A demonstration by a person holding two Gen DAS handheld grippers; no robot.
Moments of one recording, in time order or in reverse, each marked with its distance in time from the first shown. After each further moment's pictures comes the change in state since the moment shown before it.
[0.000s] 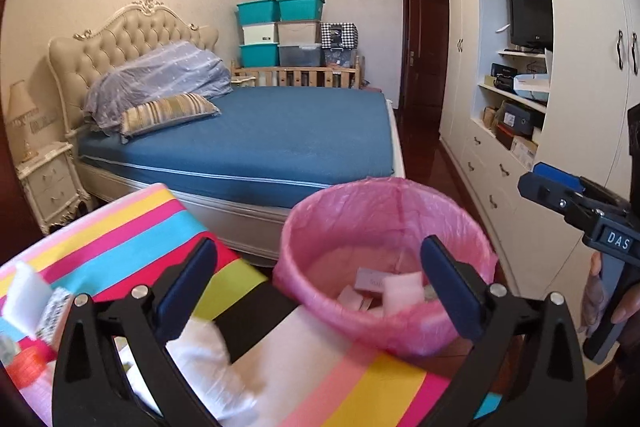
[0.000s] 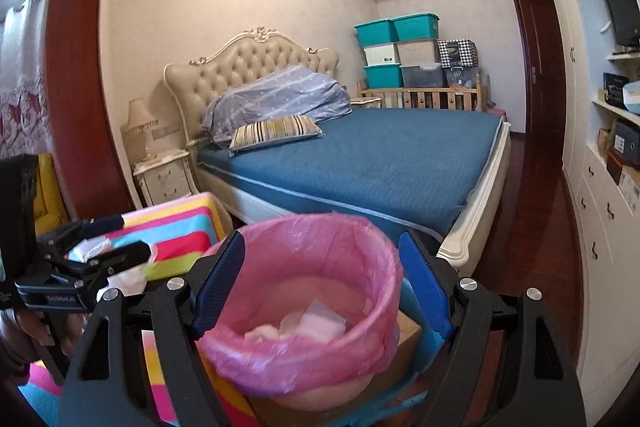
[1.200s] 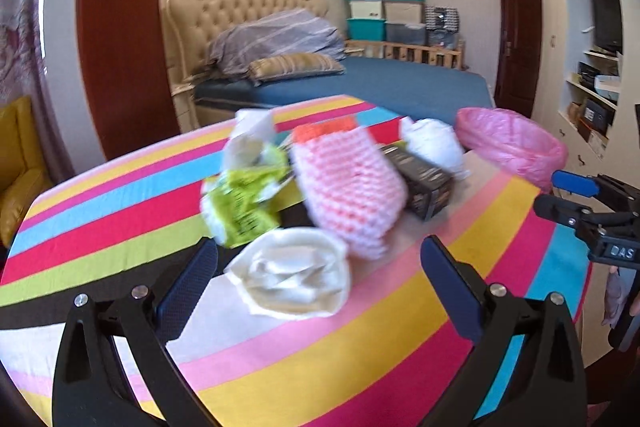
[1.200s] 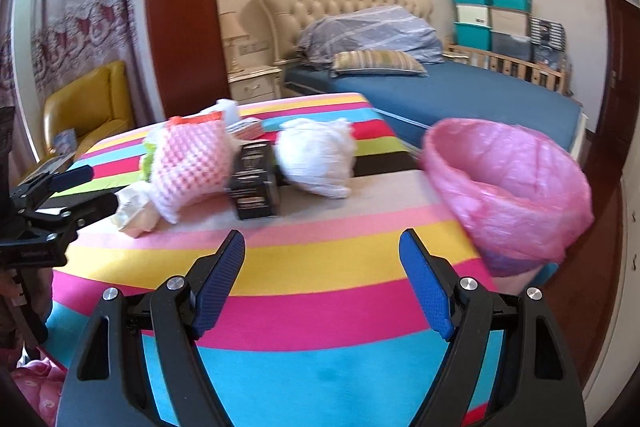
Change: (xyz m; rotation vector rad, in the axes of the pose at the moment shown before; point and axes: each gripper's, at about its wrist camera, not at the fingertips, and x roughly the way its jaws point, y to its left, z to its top) left arm -0.199 0.130 -0.141 -0.149 0.108 0.341; right arm -0.031 0.222 -0.088 -0.188 0.213 0.264
